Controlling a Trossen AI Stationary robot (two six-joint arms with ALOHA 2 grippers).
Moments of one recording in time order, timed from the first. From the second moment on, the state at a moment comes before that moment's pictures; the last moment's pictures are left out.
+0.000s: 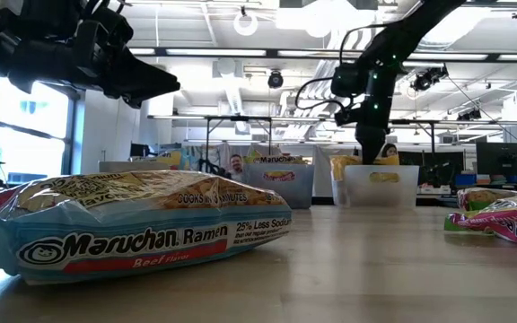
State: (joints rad) left arm 0.16 0.92 0.18 0.65 0.07 0.03; right arm -0.79 1.66 1.20 -0.76 0.18 -0.42
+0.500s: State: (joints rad) left arm 0.16 0.92 0.18 0.65 0.07 0.02; right arm -0.78 1.57 1.20 -0.78 0.21 -0.42
